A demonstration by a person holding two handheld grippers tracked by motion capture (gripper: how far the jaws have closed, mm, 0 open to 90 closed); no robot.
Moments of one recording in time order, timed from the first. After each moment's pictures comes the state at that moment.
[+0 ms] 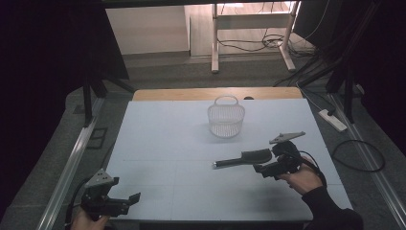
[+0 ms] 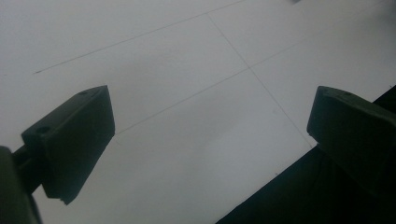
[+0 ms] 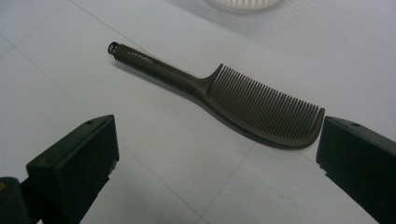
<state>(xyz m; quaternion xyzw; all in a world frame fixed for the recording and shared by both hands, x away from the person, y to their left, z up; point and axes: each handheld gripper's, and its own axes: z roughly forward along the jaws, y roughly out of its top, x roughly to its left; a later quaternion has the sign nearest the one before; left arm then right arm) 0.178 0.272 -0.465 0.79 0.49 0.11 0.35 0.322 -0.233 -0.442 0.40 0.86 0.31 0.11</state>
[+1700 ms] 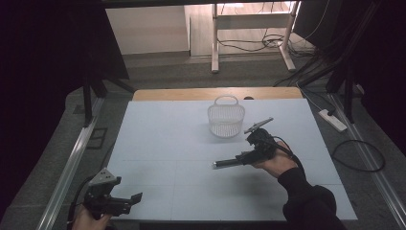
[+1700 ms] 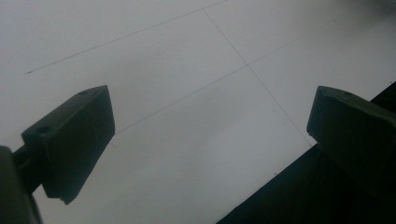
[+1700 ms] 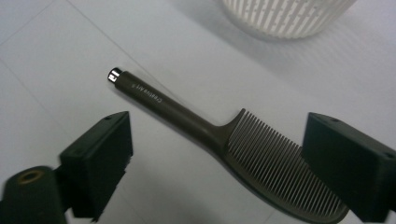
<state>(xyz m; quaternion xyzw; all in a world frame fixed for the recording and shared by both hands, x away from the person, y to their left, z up) 0.182 0.269 -0.466 0.79 0.49 0.10 0.35 0.364 -0.174 -0.446 0.37 0.89 0.26 0.10</state>
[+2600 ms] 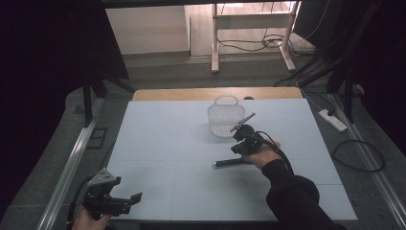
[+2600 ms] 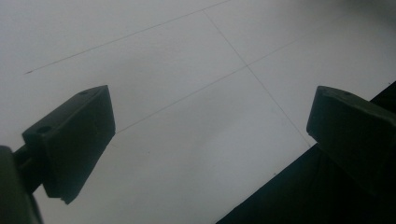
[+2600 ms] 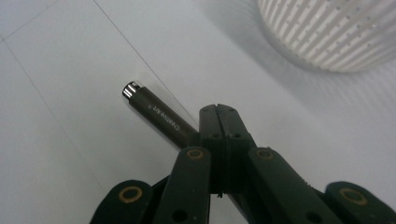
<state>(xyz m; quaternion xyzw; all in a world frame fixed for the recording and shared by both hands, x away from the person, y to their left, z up) 0.181 0.270 -0.466 0.79 0.49 0.10 0.35 0.385 -0.139 -0.455 0.31 0.92 0.23 0.07</state>
